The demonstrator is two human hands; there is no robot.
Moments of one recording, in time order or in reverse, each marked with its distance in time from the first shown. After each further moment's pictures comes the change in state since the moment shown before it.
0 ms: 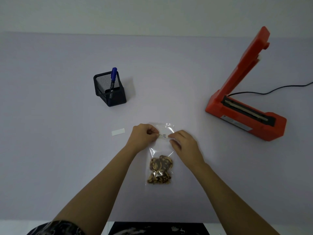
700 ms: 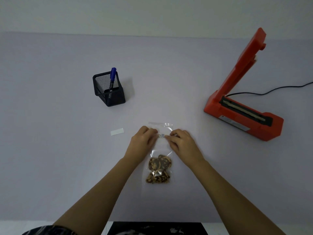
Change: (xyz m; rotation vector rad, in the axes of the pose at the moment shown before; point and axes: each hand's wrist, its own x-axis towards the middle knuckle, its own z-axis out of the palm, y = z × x) left_hand -0.014 -0.028 0.023 0.254 0.252 0.419; right_hand 0.004 0.009 0.005 -0.186 -0.052 -0.133
